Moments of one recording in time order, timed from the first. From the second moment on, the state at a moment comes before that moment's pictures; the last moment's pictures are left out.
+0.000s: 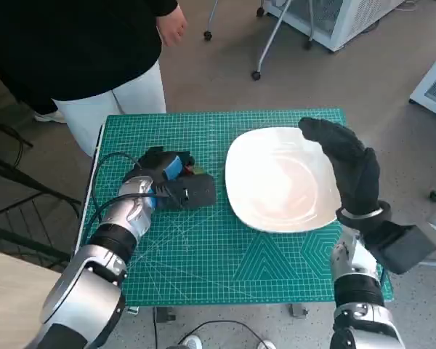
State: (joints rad) left arm -1.01 0.26 -0.50 1.26 0.65 0.06 -0.07; right arm -0.77 -0.14 -0.25 1.02 0.34 -1.01 0.71
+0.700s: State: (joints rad) left arm -1.01 0.26 -0.51 1.26 0.66 0.06 -0.04; right arm -0.77 -0.14 -0.25 1.02 0.34 -1.01 0.71
